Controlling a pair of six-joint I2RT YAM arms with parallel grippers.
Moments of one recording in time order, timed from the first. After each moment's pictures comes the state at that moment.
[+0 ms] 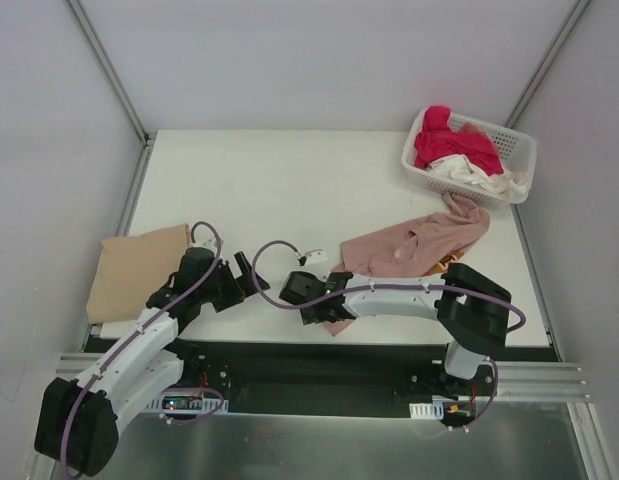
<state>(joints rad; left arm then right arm) -0.32 0.77 0.32 -0.32 0.30 -0.81 1.25 1.71 1.08 -0.62 0.44 0.87</state>
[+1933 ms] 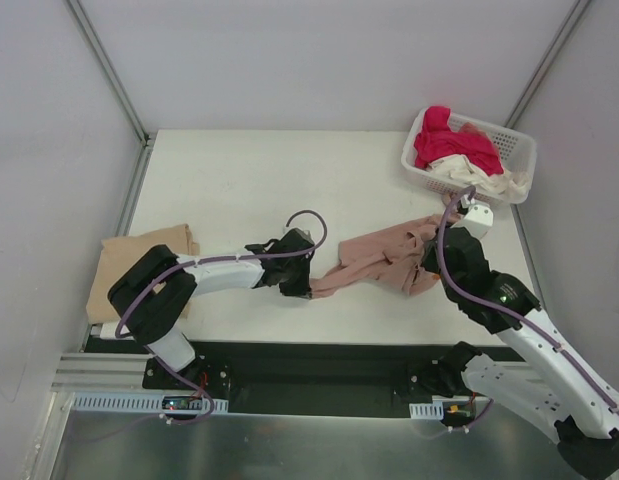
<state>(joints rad) -0.83 1.62 0.84 -0.28 0.09 -0.80 0.69 0.74 0.88 -0.74 0.63 0.63</state>
